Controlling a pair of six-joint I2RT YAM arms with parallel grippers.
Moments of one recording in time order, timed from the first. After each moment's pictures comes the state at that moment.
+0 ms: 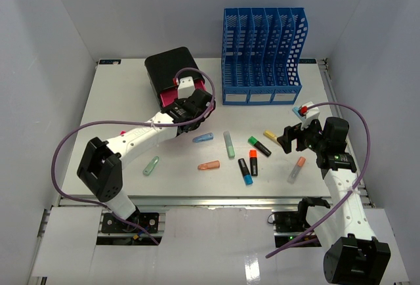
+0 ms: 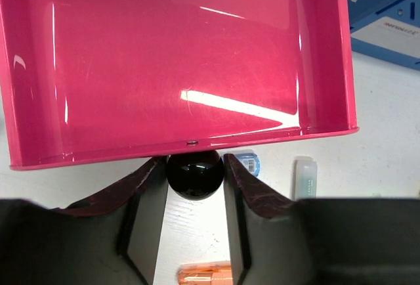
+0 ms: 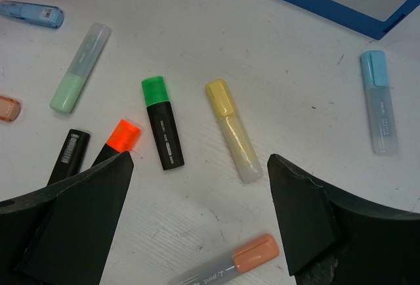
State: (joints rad) left arm -0.76 1.62 1.31 -0.58 -0.66 -0.78; right arm -0.08 0.80 0.58 -0.32 -0.58 -0.29
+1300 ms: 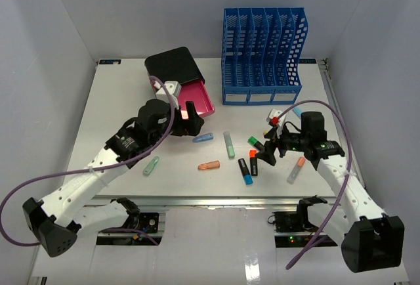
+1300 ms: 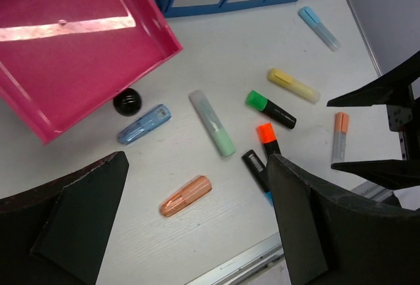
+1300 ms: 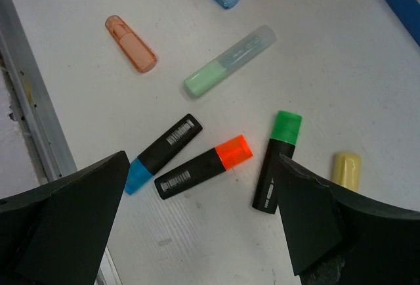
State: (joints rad) left arm -0.75 1.07 1.08 -0.42 -0.17 -0.47; right arm 0.15 0.93 0.64 -0.43 -0.85 -0.53
